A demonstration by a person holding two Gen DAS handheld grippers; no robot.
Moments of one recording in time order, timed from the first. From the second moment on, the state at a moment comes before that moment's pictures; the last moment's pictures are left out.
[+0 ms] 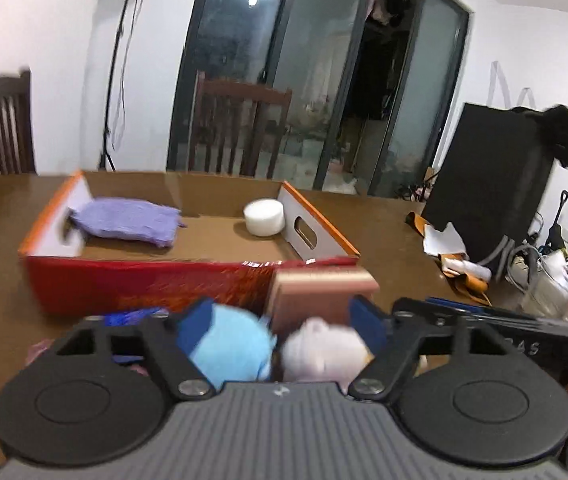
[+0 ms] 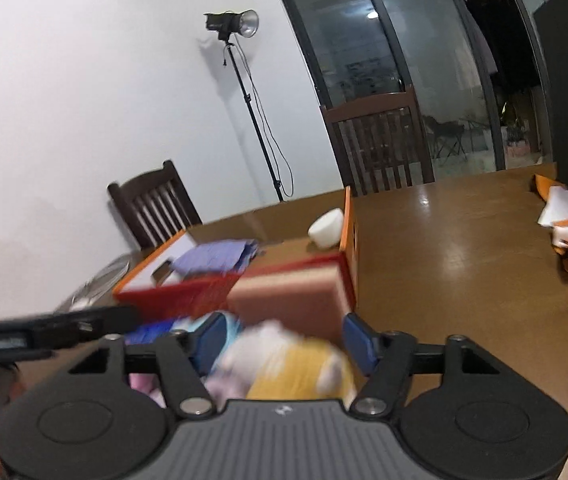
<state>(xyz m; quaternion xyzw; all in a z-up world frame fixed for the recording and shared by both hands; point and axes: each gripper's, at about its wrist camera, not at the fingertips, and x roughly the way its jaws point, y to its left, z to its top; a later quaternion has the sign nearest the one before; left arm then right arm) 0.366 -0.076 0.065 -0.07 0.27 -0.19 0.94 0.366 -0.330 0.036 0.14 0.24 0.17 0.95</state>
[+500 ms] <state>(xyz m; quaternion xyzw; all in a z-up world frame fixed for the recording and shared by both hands) 0.425 -0.080 0.054 -0.16 0.27 -0.24 0.92 0.436 -0.346 0.018 0.22 0.23 0.19 0.93</state>
